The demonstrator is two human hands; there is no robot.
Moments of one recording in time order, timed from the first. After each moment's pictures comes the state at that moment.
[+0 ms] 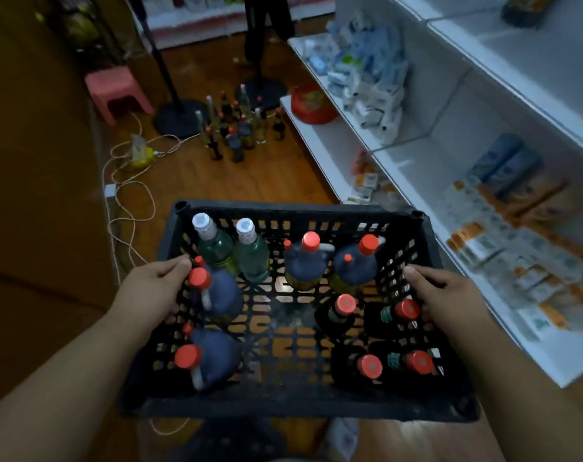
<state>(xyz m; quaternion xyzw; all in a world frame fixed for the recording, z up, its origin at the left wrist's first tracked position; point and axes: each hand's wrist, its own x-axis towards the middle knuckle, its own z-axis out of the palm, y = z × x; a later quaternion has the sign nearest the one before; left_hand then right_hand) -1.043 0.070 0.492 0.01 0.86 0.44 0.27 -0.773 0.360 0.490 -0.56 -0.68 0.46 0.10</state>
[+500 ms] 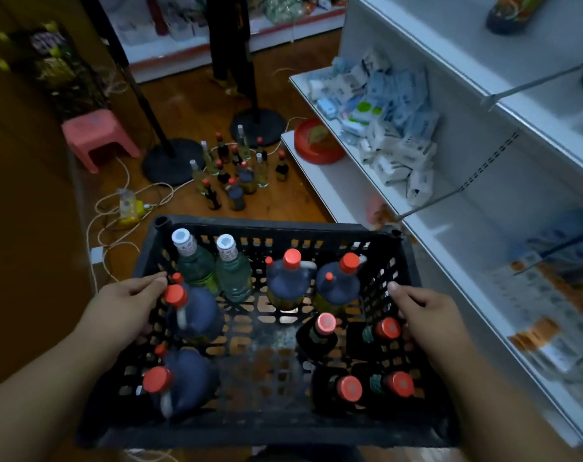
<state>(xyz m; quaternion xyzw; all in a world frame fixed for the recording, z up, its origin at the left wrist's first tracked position) -1.350 0.199 0.494 0.02 0.88 0.38 0.27 -1.065 0.477 0.468 -0.57 -0.64 0.50 0.11</state>
